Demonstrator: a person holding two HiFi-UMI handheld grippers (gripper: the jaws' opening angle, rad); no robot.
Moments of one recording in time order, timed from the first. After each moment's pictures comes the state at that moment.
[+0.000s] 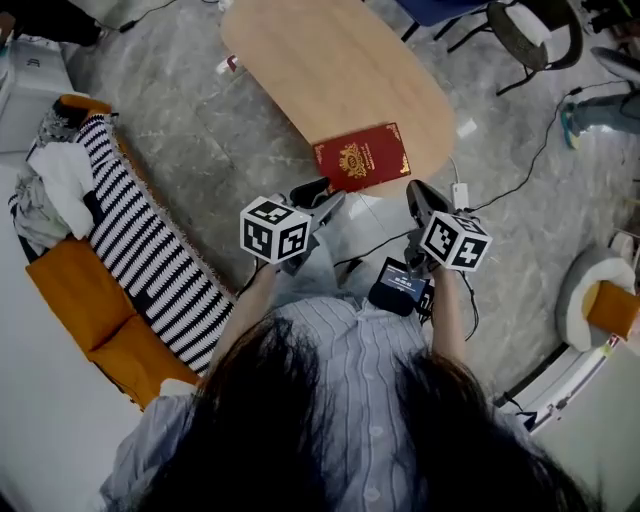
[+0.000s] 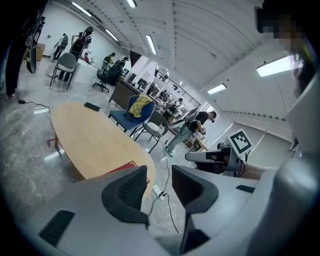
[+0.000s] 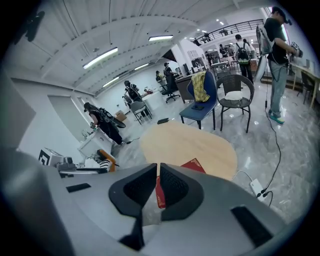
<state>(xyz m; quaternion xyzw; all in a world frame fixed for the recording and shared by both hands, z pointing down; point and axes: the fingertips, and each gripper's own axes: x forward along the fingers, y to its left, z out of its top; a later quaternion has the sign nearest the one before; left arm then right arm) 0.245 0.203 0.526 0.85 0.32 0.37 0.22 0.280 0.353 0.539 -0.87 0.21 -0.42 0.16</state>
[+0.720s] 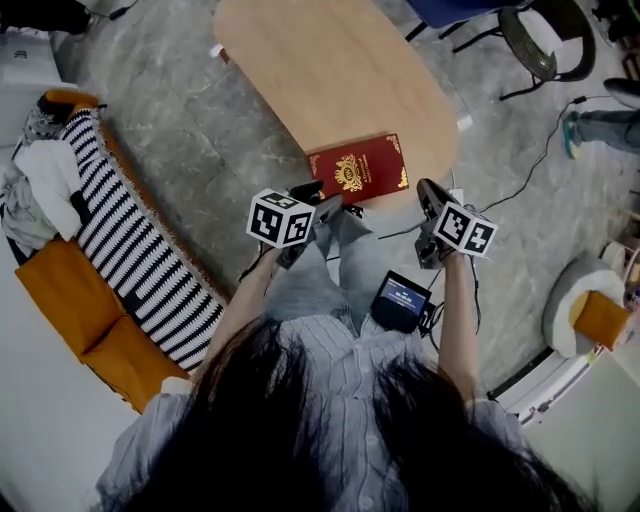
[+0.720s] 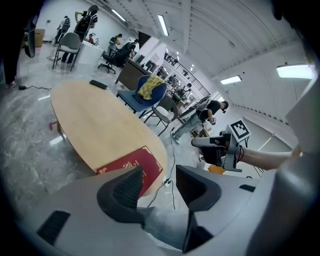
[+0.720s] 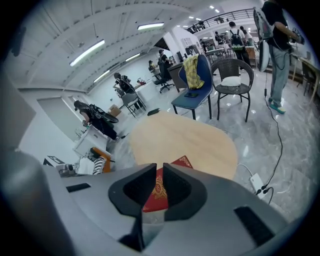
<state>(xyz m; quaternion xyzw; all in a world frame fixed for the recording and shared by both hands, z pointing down) 0.283 0.200 0.626 0.80 0.31 0.46 0.22 0.349 0.388 0.619 -0.84 0.19 -0.48 0.18</state>
